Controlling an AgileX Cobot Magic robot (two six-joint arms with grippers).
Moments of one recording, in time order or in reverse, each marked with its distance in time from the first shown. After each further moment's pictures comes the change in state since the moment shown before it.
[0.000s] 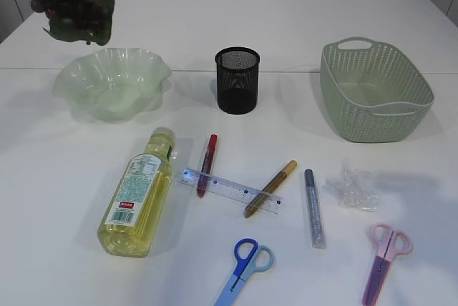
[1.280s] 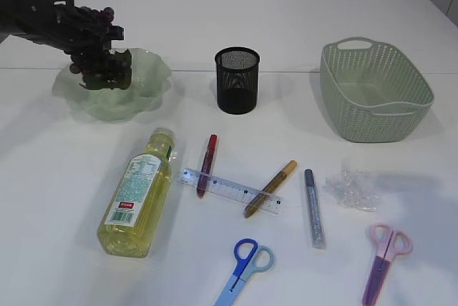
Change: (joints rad) left arm 0.086 0.360 -0.002 -0.147 -0.391 -0.004; right arm 0.000 0.000 0.000 0.000 0.001 -0.002
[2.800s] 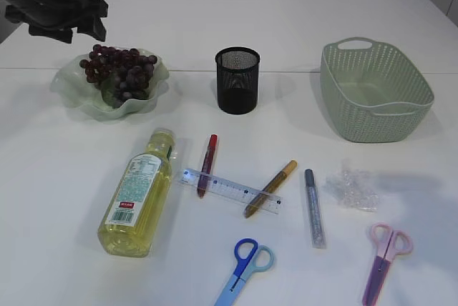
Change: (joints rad) left arm 0.000 -0.139 -0.098 -0.005 0.490 0.000; right arm 0.000 0.000 0.000 -0.021 0.000 0.006
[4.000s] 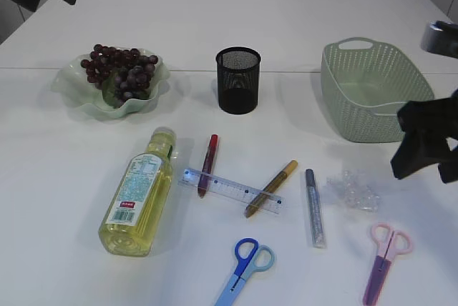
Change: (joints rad) left arm -0.003 -0.199 -0.166 -0.111 0.591 0.000; right arm 0.106 0.263 -0.095 0.147 -0.206 -0.018
